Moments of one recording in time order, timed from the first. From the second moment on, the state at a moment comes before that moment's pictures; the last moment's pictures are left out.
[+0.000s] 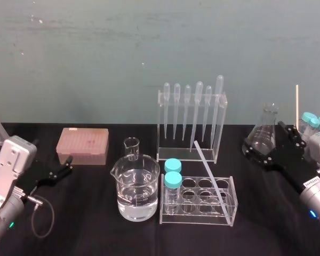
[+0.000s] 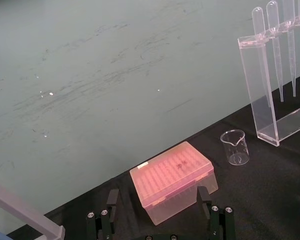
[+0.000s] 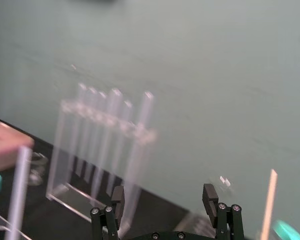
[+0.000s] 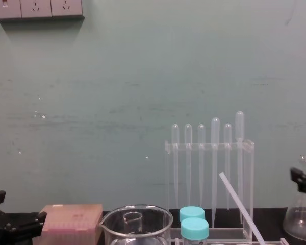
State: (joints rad) left arm -0.20 0.60 0.45 -1.41 -0.25 -0.12 0.03; right arm 0.18 0.58 -0.38 -1.46 0.27 -0.24 0.04
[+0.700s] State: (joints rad) left arm -0.20 0.60 0.45 -1.41 -0.25 -0.12 0.03; right arm 0.29 0.53 -0.45 -1.40 0.50 -0.30 0.48
